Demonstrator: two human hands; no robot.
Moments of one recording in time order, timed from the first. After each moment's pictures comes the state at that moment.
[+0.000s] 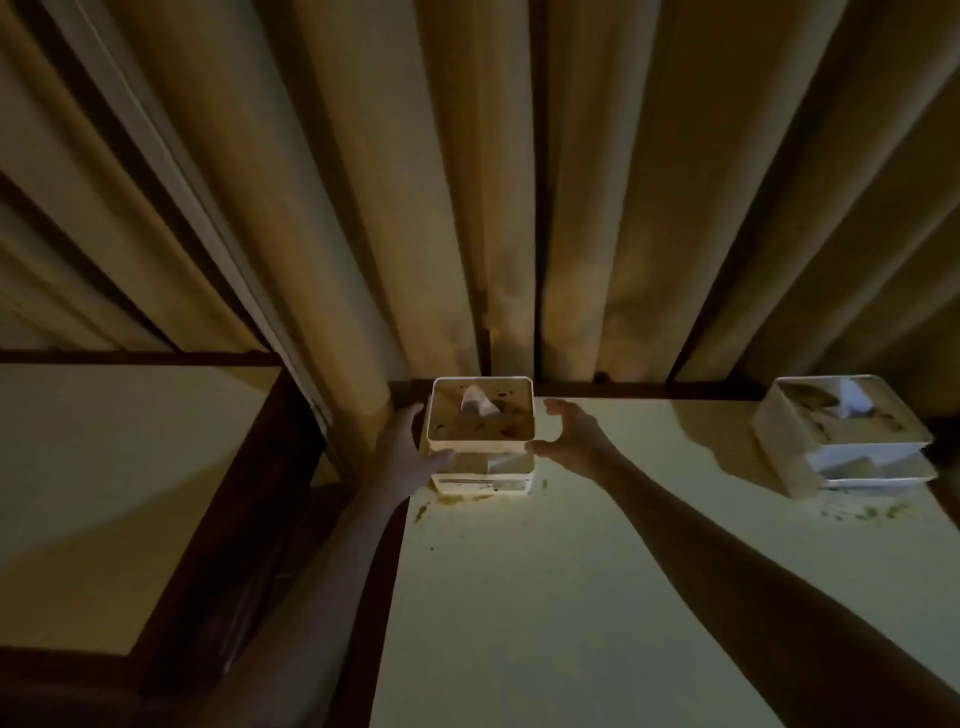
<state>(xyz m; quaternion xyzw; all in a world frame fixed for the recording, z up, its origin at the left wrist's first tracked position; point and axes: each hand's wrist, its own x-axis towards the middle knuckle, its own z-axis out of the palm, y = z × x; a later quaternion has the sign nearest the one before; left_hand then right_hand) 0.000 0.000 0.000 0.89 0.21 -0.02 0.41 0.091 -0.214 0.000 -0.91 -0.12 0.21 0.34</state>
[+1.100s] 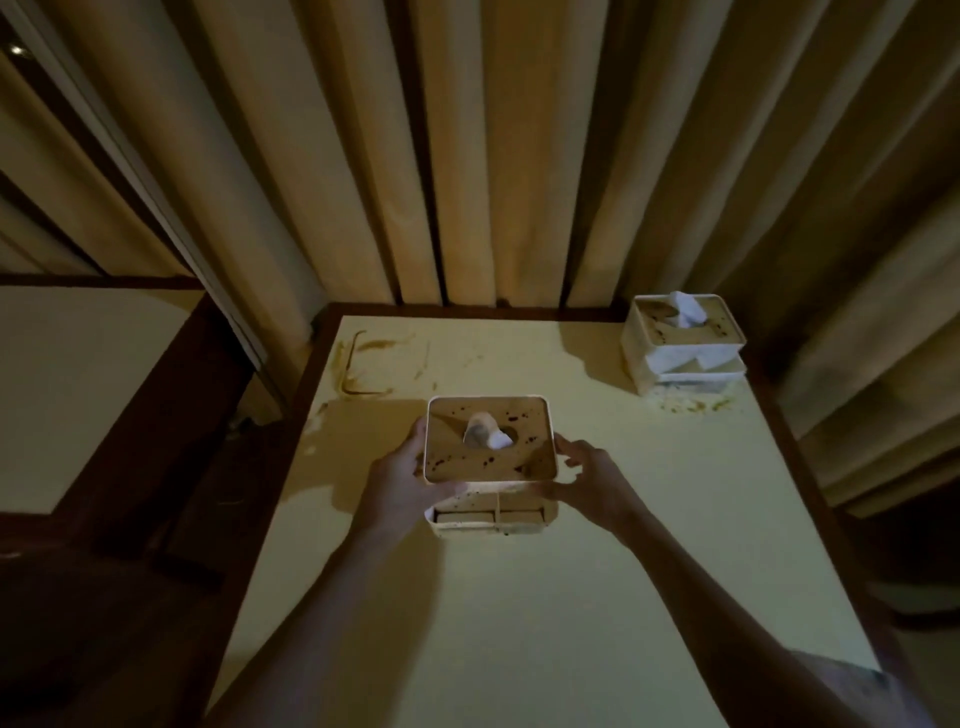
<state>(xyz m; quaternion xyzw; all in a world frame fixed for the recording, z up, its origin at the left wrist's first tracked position) -0.145 -0.214 -0.023 0.84 0.14 0.00 0.52 -0.069 -0.447 -0.013 -0.89 -0.11 0.20 0.40</state>
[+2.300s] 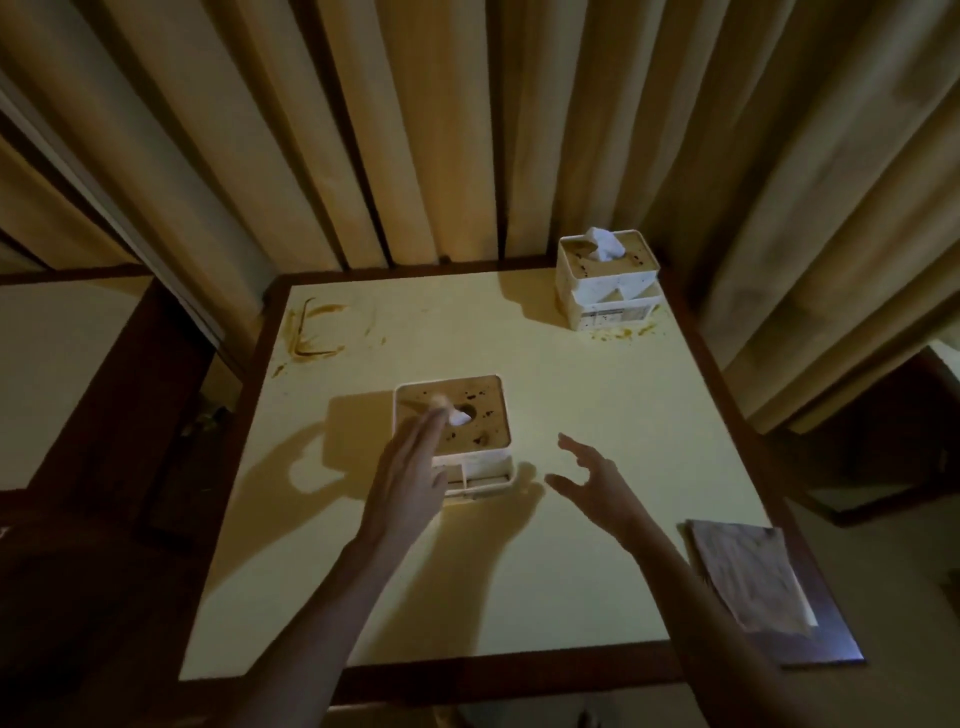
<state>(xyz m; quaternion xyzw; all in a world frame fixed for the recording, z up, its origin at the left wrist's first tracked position) -0.209 -0.310 -0.033 0.96 0.00 0.08 0.25 -0.161 -0.558 -0.071 -0.87 -0.01 0.18 0.45</state>
